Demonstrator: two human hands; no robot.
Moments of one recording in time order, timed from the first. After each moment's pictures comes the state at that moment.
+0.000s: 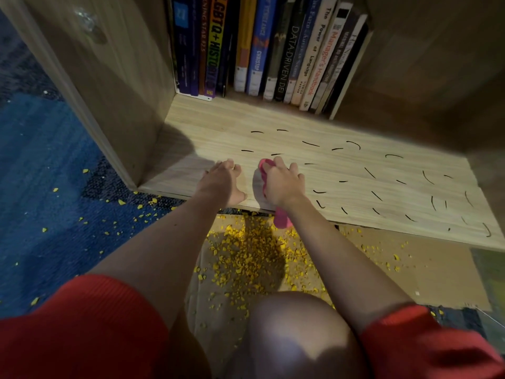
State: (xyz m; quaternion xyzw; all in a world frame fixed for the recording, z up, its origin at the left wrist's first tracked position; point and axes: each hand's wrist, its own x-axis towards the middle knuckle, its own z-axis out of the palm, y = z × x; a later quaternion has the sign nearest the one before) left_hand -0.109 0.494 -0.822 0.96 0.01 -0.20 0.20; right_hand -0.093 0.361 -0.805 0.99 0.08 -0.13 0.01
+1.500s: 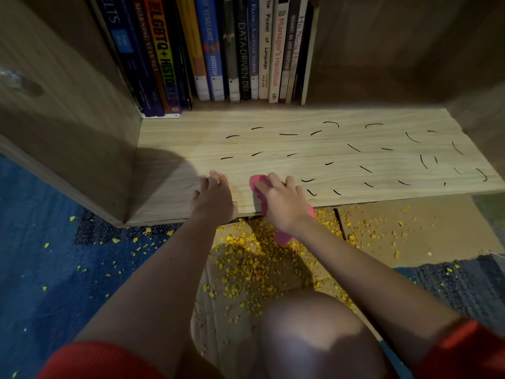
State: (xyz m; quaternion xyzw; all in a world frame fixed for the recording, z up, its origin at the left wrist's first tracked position) left_hand -0.111 0.482 -0.826 0.97 -0.02 -0.21 0.13; right_hand -0.131 0.333 -0.815 0.99 0.09 -0.09 -0.04
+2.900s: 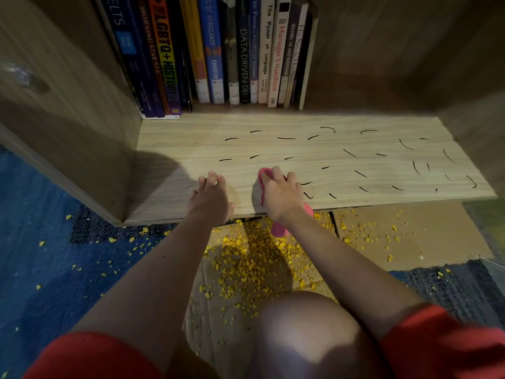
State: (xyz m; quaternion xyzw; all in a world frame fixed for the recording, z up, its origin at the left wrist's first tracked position) left_hand -0.113 0.485 -0.823 0.96 -0.02 -0.22 0.15; right_hand -0.116 0.340 -0.814 1.00 0.02 -0.09 -0.02
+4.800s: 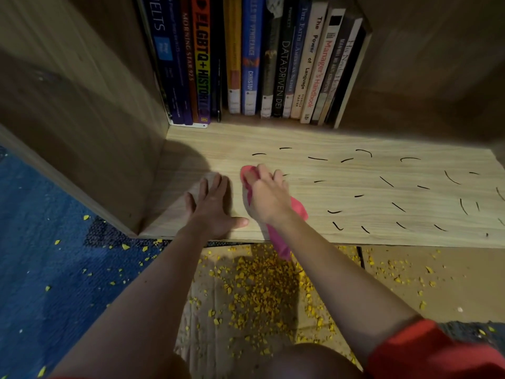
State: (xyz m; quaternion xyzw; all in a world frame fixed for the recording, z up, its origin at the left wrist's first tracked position) left_hand -0.091 0.524 -0.845 0.95 0.03 -0.18 0.26; right_hand -0.062 0.398 -0.826 0.99 0.13 -0.06 -0.09
